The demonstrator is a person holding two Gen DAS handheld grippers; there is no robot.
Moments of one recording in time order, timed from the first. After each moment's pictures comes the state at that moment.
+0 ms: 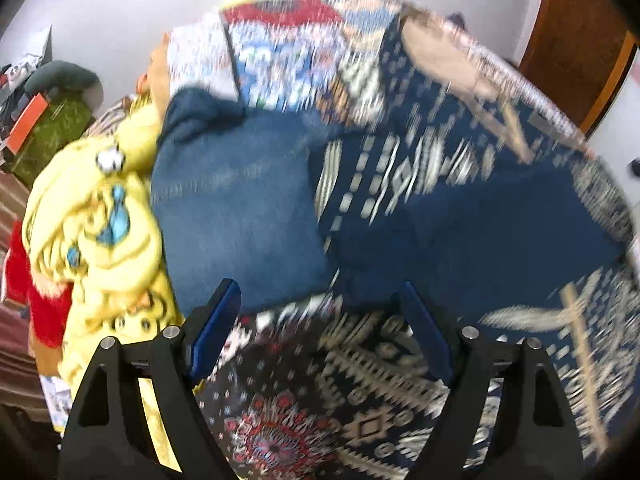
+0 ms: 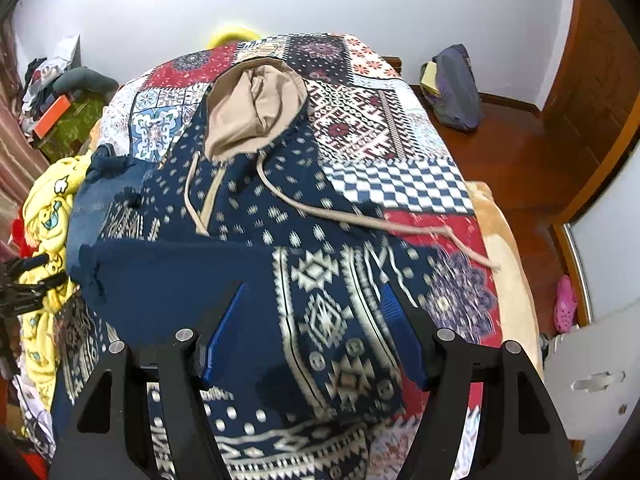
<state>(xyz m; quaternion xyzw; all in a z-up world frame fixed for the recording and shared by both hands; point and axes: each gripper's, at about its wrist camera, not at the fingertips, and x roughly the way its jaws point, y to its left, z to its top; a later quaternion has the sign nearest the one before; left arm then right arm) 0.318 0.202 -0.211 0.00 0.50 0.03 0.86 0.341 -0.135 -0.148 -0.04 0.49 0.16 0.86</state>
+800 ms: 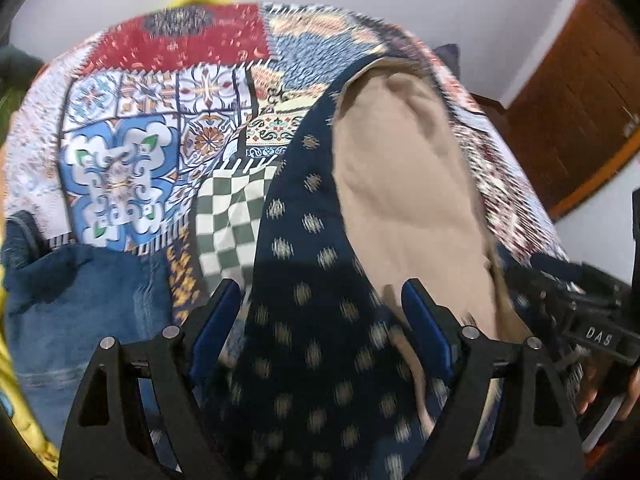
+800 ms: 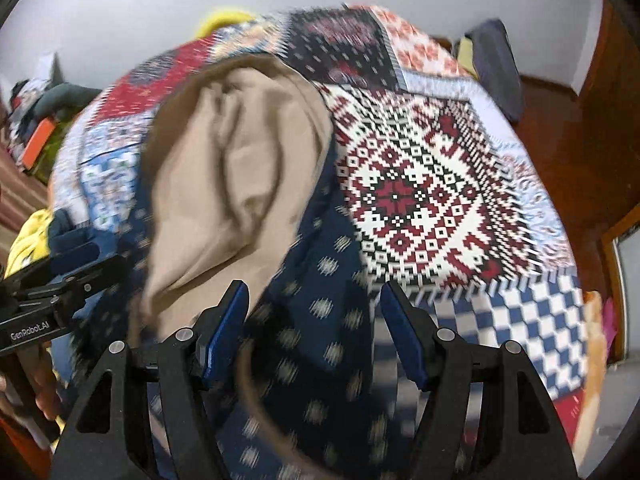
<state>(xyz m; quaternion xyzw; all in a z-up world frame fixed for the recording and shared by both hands) 0.584 0.139 -0.255 -0.10 0.51 0.00 0.85 0.533 -0.060 -0.223 0.01 0.54 0.18 0.82</state>
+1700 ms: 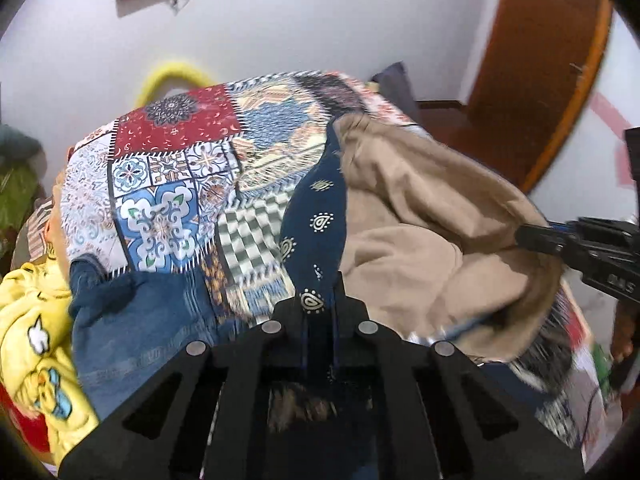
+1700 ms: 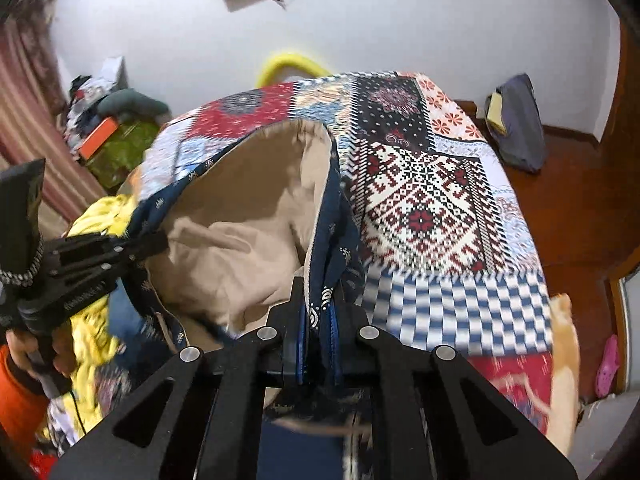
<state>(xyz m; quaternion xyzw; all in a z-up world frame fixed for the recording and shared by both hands) 0.451 0.102 -0.141 0.00 0.44 -0.07 0.89 0.422 -0.079 -0.119 0.00 0.46 0.26 0.85</state>
